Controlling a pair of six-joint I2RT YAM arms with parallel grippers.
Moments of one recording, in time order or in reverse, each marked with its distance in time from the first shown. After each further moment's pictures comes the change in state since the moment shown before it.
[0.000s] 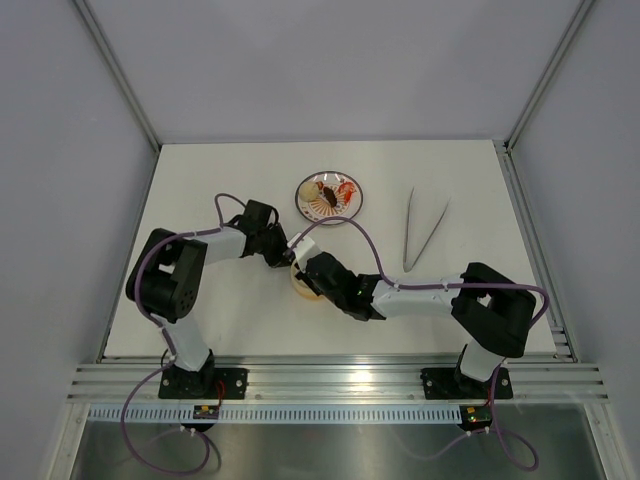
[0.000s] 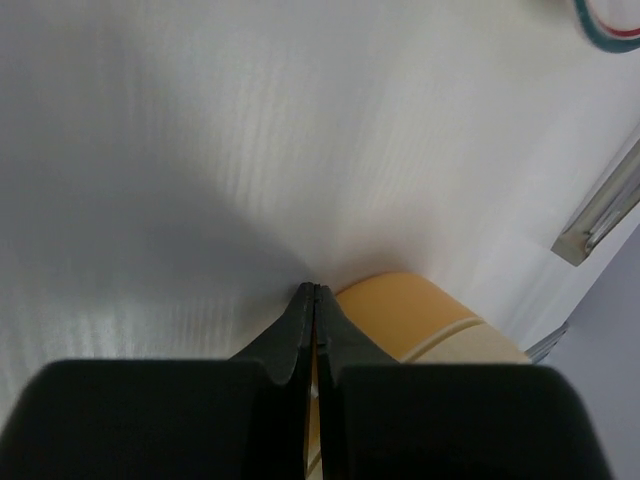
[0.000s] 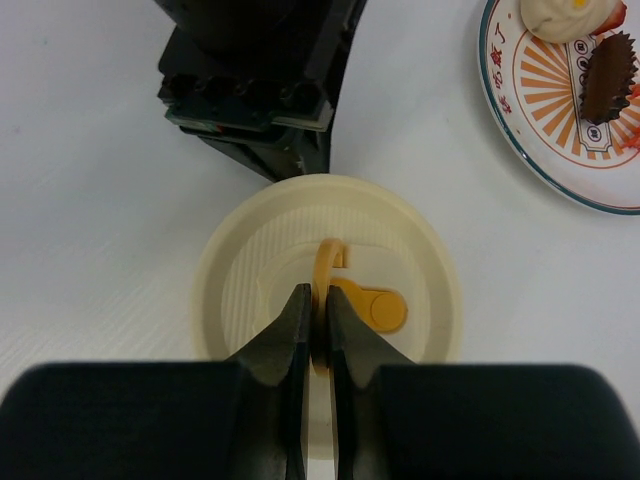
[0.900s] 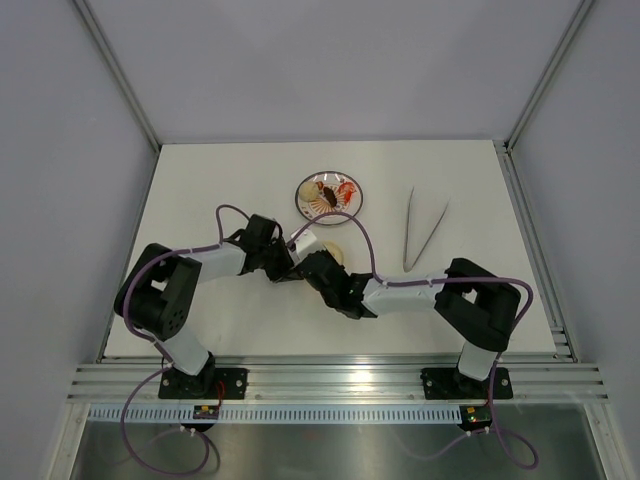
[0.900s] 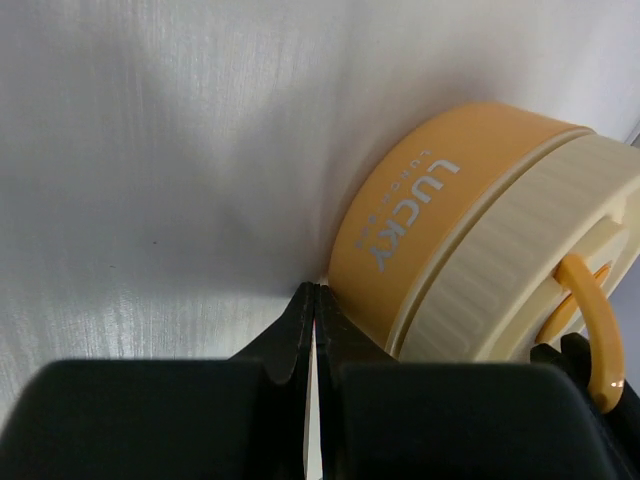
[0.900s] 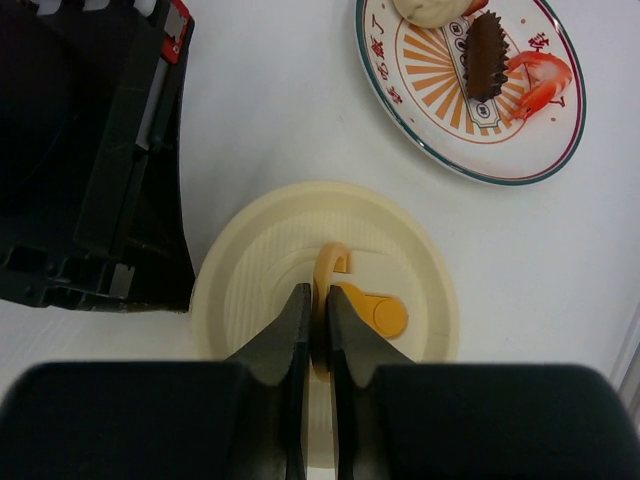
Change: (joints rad) left arm -0.069 -0.138 -0.165 0.046 -0.040 -0.027; right arm -0.002 0.079 0.034 0.048 0.238 -0.002
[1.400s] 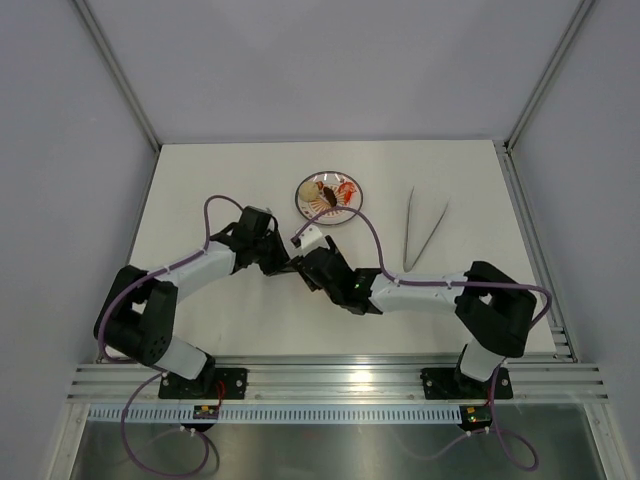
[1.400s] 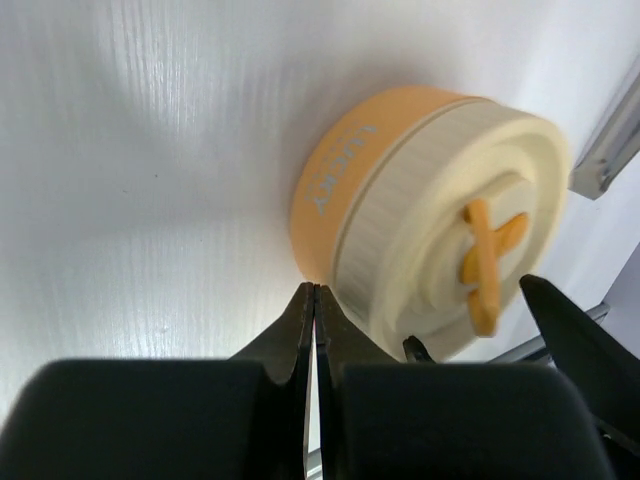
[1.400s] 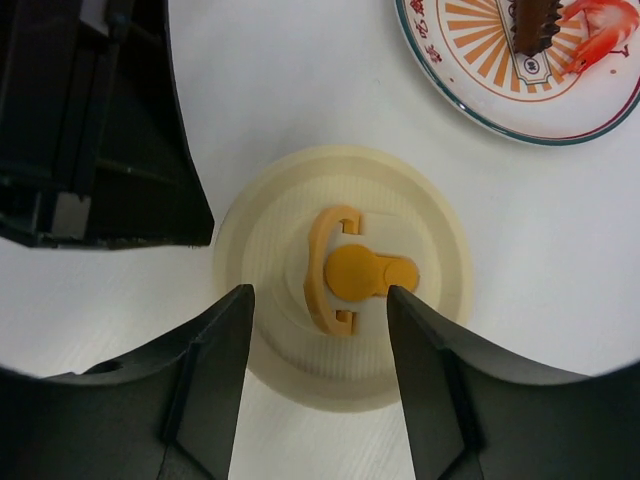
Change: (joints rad) left arm -0.011 -0.142 0.035 -0.161 -0.070 0.034; right arm -0.006 -0.052 0.044 -0.185 -0.085 0.143
